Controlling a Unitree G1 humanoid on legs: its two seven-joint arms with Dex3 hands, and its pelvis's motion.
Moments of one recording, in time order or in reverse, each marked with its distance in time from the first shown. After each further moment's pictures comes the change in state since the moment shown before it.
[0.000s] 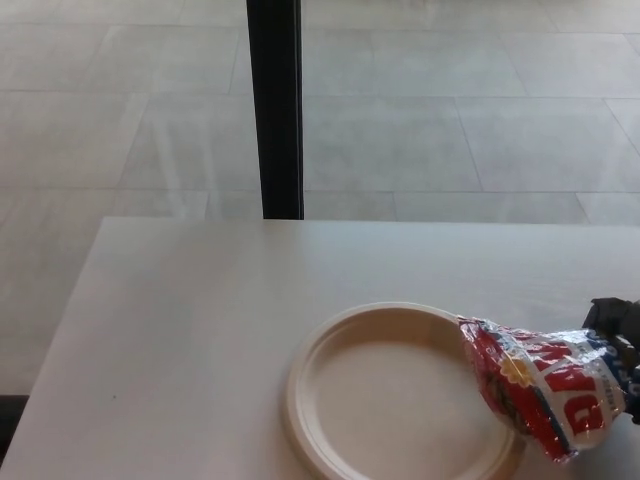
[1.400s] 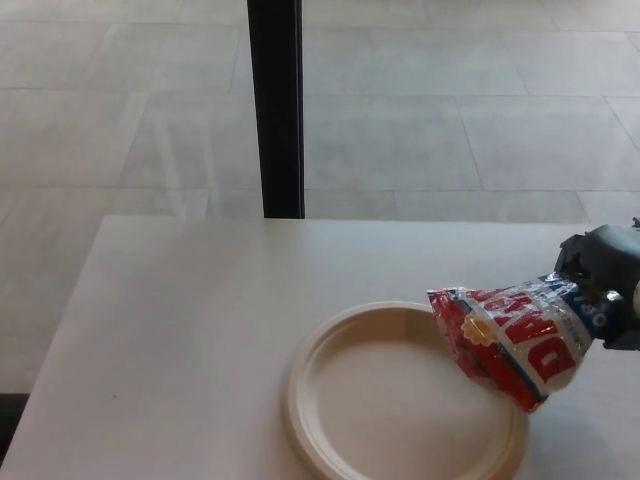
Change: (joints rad) left_arm -0.007 0.013 0.008 0.001 0.004 0.000 -0.010; right_arm -0.240 -0.005 0.197 -0.118 -0.188 0.298 0.185
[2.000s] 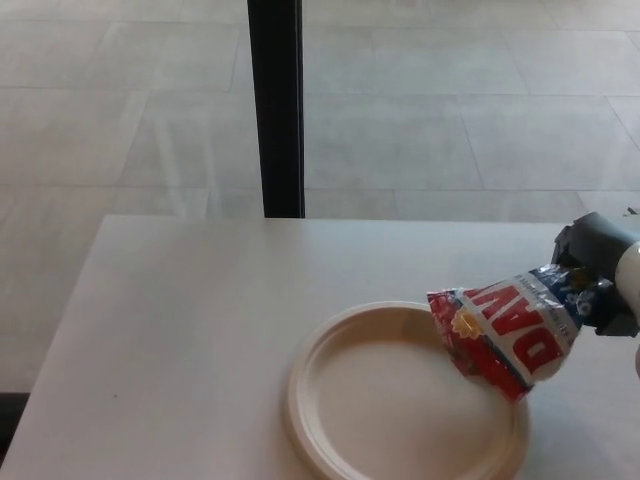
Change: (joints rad) left_arm 0.011 0.003 -0.001 -0.006 0.001 0.000 -0.001; right_arm -0.073 0.026 0.063 0.000 -0.069 0.116 0.118
